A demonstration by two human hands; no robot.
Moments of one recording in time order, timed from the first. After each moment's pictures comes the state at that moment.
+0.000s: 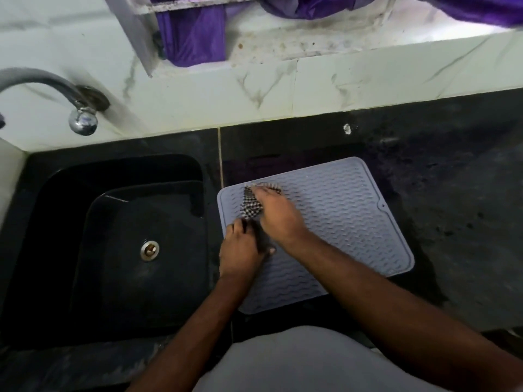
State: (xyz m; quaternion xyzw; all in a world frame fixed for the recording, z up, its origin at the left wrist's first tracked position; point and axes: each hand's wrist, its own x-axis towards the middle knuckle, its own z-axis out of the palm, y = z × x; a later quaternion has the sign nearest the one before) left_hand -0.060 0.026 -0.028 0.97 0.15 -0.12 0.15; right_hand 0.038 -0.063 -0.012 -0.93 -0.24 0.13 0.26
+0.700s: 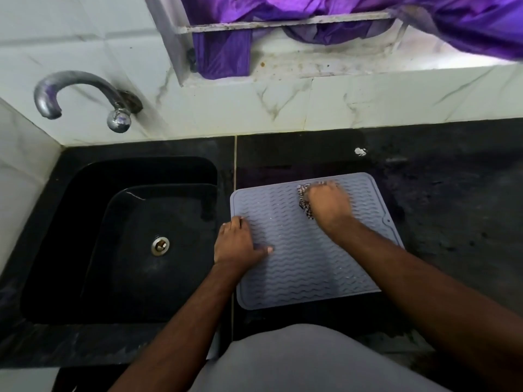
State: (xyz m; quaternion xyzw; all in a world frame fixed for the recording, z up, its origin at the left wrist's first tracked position) left_hand -0.067 0.048 -0.019 0.97 0.17 -0.13 0.14; right_hand 0.075 -0.132 0.021 -0.96 -0.26 0.05 -0.05
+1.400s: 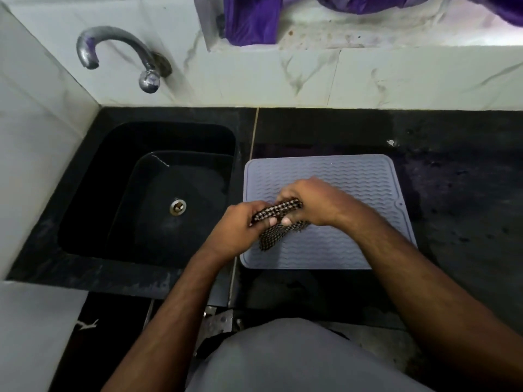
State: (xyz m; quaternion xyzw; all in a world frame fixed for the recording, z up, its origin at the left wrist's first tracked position) left_hand -0.131 0.027 0.051 0.89 0.11 -0.05 0.44; right_hand 0.003 -0.133 0.093 -0.85 -0.39 0.32 0.18
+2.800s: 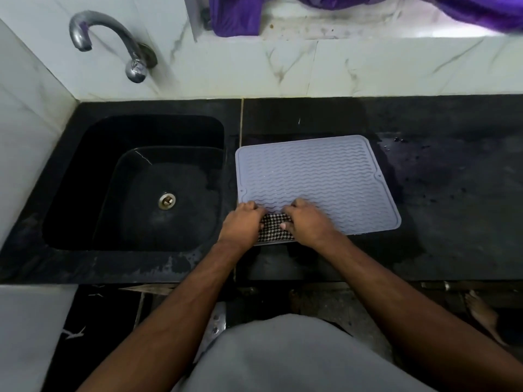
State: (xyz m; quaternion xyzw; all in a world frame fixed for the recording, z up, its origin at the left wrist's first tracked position) left_hand -0.155 0.015 -0.016 0.98 0.06 -0.15 0.15; right_hand -0.086 -0.155 -0.010 -0.93 -0.28 0.21 0.09
